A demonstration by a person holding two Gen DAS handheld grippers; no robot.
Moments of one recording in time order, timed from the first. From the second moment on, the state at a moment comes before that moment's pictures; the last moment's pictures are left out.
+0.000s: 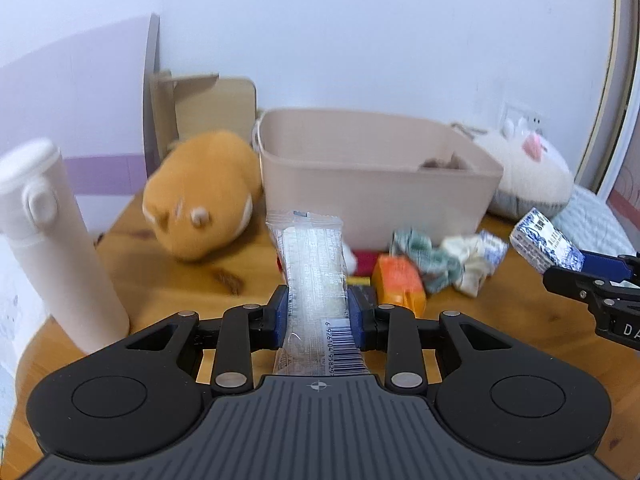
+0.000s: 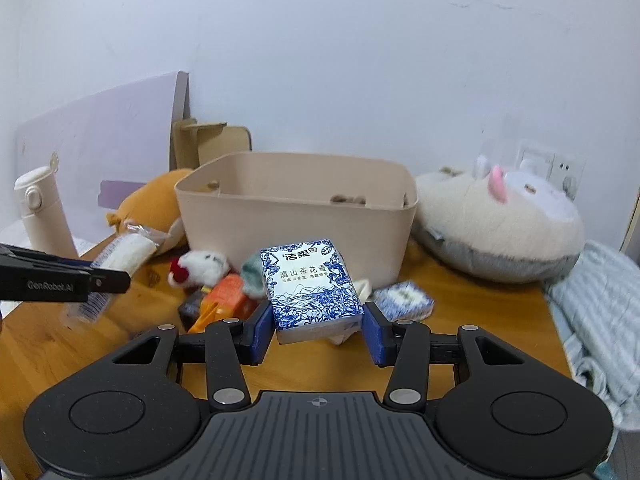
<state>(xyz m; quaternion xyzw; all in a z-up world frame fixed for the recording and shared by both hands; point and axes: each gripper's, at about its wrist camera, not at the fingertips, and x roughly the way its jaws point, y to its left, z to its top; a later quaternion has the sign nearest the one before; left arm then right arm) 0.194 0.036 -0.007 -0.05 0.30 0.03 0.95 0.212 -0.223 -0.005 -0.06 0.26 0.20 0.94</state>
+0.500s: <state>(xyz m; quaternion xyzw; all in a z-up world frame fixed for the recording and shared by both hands) 0.245 0.018 0.048 -0.01 0.24 0.01 0.97 0.251 -0.222 0.045 -0.06 0.20 0.19 0.96</state>
